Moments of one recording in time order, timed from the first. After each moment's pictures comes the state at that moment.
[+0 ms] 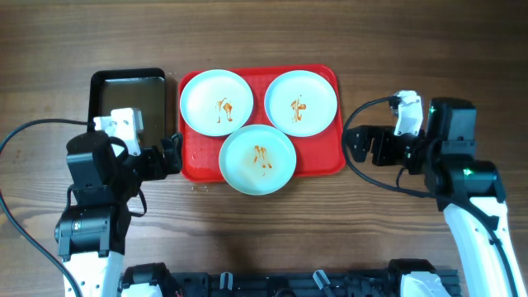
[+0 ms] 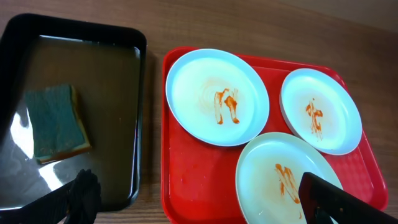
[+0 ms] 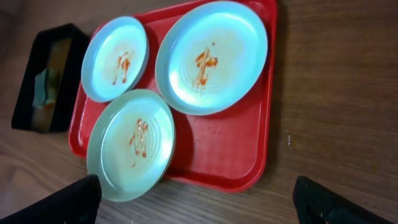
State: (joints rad) left arm 0.10 0.83 0.76 -0.61 0.25 -0.13; right arm -0.01 1.08 0.91 -0.75 -0.48 0.10
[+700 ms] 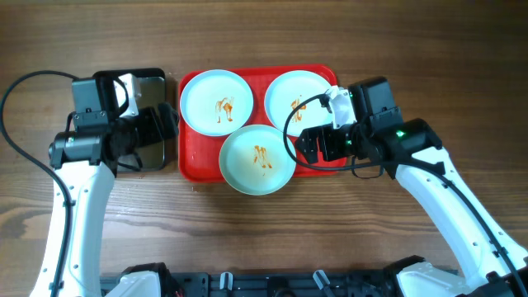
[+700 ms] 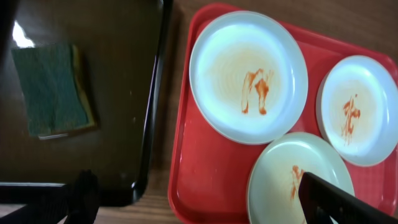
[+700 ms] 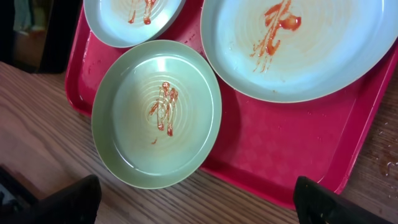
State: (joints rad) left arm 0.10 1.29 1.07 -0.80 0.20 -0.20; right arm 0.35 1.37 1.05 -0.75 -0.35 0.14
